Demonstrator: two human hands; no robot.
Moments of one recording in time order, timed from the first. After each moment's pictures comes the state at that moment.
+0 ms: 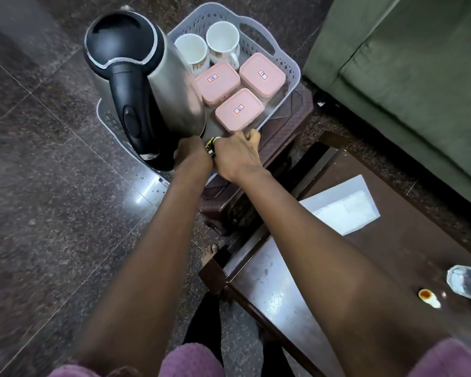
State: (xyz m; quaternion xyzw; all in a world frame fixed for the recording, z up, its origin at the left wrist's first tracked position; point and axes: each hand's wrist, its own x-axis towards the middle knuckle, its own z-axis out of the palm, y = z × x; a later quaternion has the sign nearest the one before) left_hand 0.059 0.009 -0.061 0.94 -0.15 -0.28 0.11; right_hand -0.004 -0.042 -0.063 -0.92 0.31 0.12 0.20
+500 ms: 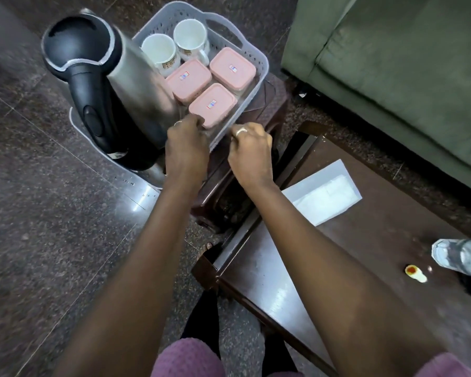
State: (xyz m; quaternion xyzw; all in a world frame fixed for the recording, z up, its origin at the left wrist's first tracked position) left_hand 0.032 0.005 -0.041 0.91 -0.27 -0.15 0.27; right_hand -0.061 -0.050 -0.065 -0.84 0.43 -0.17 0.29
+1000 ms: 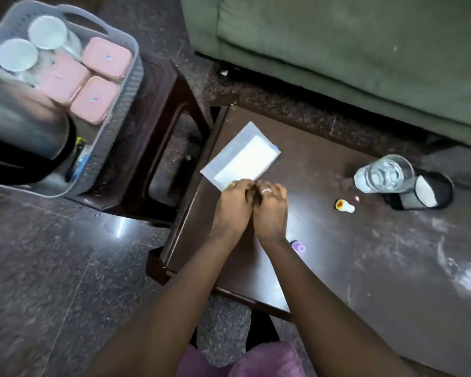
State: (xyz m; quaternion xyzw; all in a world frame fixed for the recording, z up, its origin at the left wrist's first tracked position) left_hand -0.224 0.006 -0.113 0.77 -0.47 -0.37 0.23; right_hand -0.306 -0.004 -0.118 -0.68 0.65 -0.16 0.30
